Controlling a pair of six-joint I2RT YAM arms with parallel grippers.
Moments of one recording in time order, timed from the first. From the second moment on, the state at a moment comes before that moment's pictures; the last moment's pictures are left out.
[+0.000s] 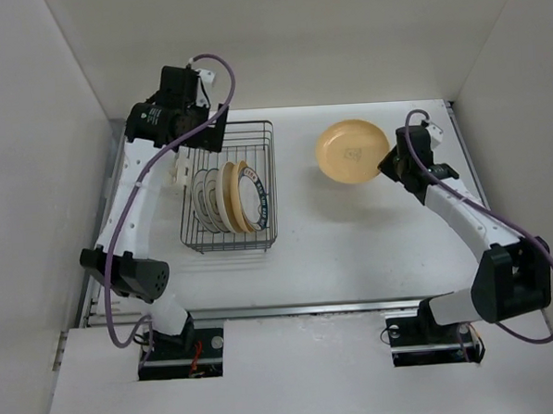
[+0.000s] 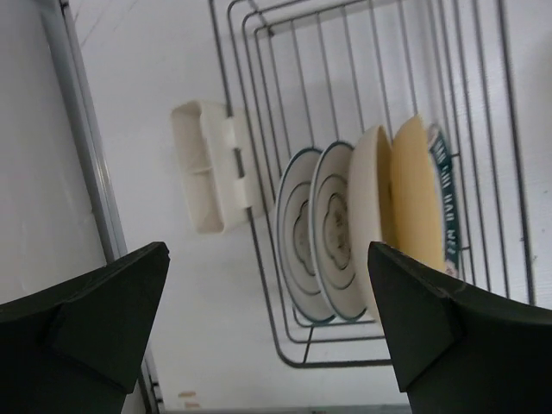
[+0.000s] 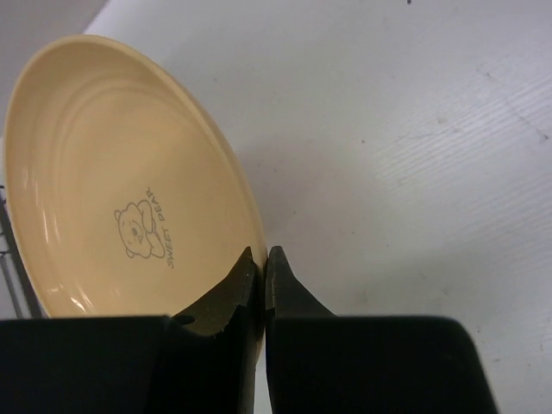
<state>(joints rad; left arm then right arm) -0.33 1.68 2.08 -1.18 -0.20 0.05 0.20 1.37 1.07 -0.31 0.24 0.78</state>
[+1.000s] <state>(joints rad) -0.15 1.84 1.89 -1.35 -0.03 0.07 0.09 1.58 1.06 -0.26 0.12 0.76</state>
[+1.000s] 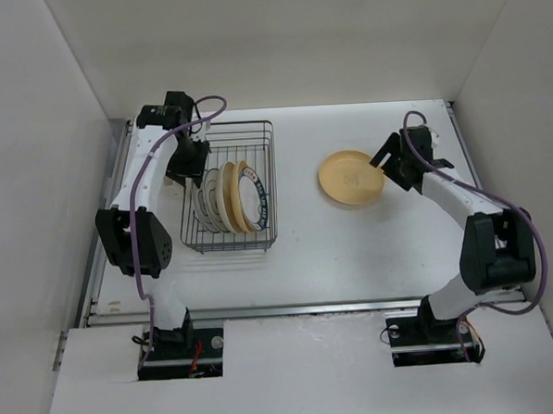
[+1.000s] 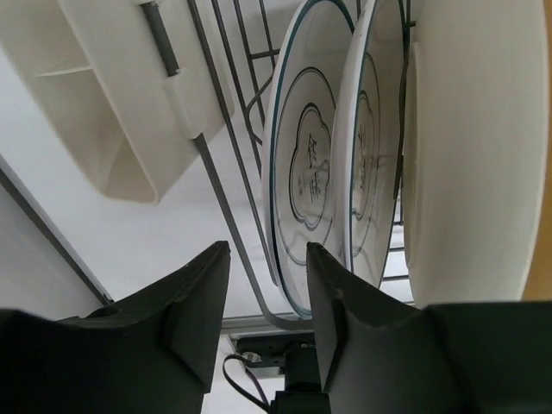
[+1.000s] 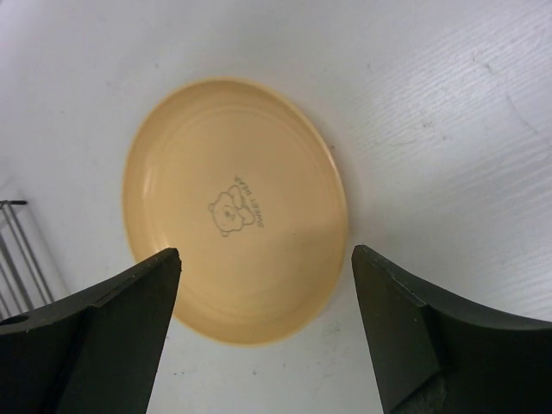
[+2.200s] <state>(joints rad) -0.14 1.59 2.19 -1.19 0.00 0.00 0.28 1.36 1.17 -0.25 -0.20 0.46</state>
